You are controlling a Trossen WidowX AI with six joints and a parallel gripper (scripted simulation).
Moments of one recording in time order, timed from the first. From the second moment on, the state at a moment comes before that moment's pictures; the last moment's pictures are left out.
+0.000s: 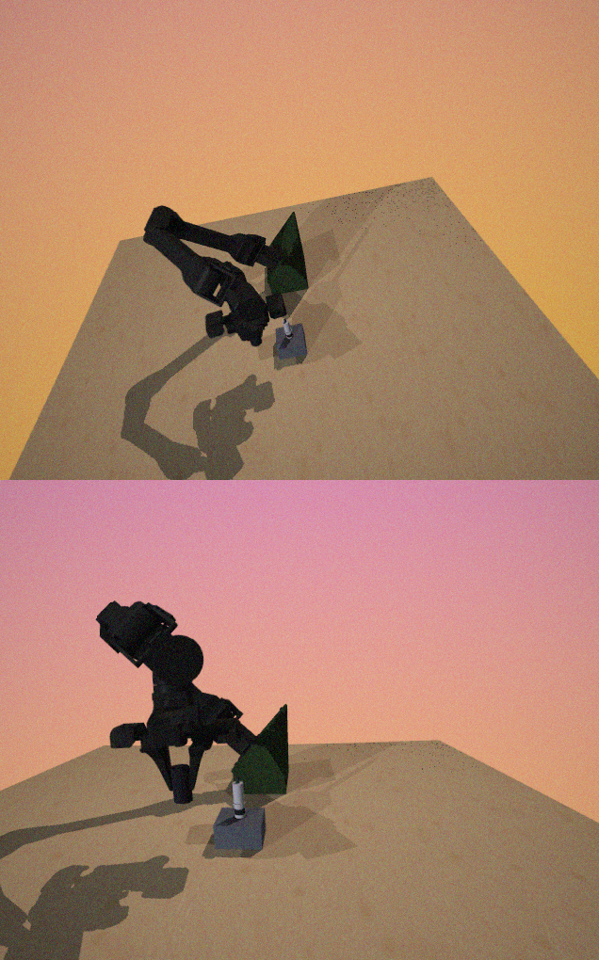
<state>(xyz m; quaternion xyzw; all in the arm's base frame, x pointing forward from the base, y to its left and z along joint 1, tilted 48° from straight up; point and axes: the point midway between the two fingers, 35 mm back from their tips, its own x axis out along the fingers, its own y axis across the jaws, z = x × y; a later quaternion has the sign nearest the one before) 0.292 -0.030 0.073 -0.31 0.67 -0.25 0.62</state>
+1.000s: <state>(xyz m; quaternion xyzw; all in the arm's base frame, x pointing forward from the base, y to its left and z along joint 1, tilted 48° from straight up) 0.265 0.058 0.044 -0.31 0.67 -0.26 0.62</state>
